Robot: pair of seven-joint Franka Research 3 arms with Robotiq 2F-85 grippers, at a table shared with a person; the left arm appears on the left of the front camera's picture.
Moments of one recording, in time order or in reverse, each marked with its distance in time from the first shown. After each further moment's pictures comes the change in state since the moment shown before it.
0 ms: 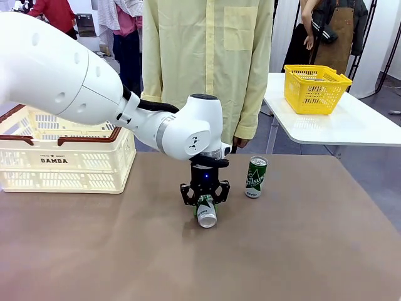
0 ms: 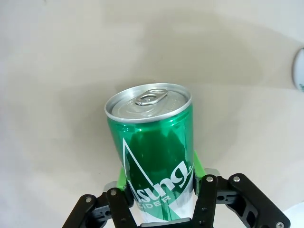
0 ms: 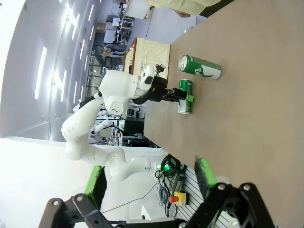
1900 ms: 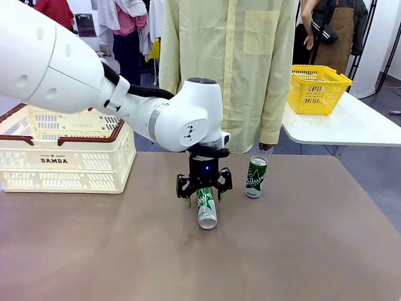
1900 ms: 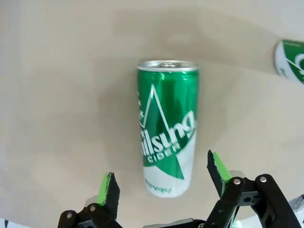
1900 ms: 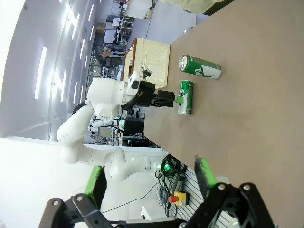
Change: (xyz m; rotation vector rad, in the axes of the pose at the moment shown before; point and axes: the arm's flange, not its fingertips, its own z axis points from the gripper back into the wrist) left arm -0.027 0.008 0.031 -0.003 -0.031 0.113; right arm 0.000 0.000 0.000 0.000 0.000 0.000
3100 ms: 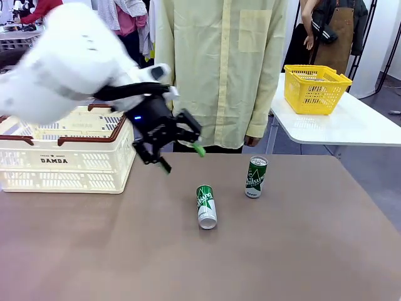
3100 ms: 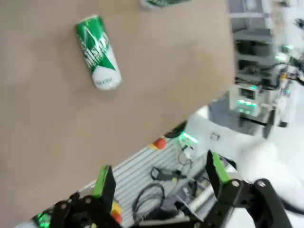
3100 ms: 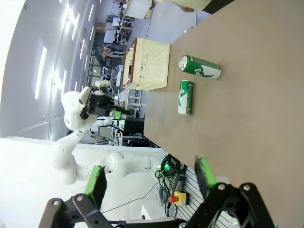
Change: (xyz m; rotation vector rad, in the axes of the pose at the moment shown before) left arm -0.037 0.119 0.166 -0.534 0.069 -0.340; right arm 0.000 0.000 0.000 0.000 0.000 0.000
